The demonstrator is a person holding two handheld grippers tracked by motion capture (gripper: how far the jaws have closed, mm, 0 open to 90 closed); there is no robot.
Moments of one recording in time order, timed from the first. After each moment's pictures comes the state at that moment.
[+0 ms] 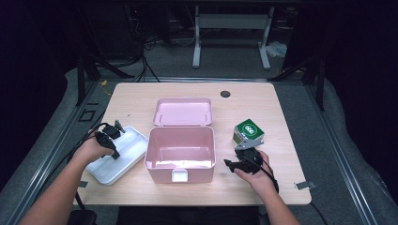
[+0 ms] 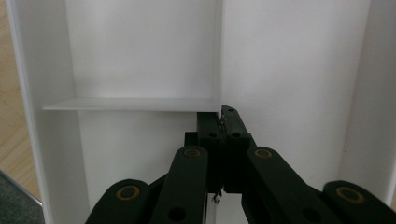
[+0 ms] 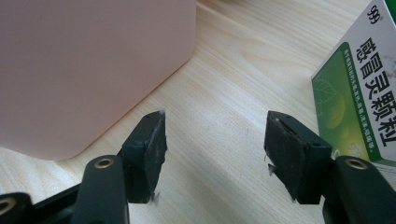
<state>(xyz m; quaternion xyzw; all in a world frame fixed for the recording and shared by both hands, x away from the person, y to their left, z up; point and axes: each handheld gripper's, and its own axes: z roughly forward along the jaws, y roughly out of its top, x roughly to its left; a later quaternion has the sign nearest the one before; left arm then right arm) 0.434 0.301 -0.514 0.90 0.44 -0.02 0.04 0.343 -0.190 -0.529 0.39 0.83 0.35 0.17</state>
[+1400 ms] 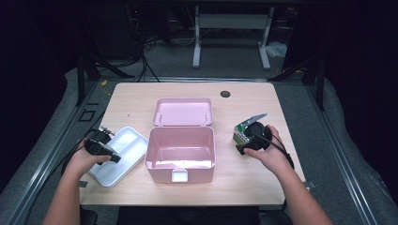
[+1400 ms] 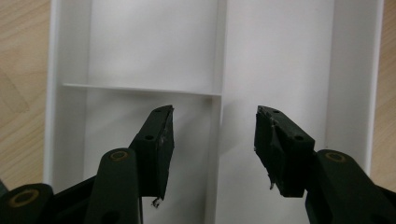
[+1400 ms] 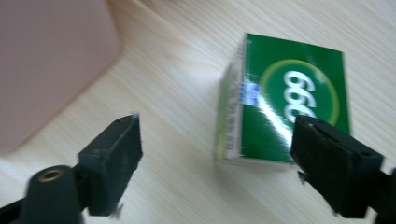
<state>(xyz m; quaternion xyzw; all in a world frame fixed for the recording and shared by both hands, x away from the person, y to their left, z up) 0.402 0.330 -0.516 0.87 0.47 0.03 0.16 0.392 -0.210 -0.462 0.40 0.87 0.22 0.18</state>
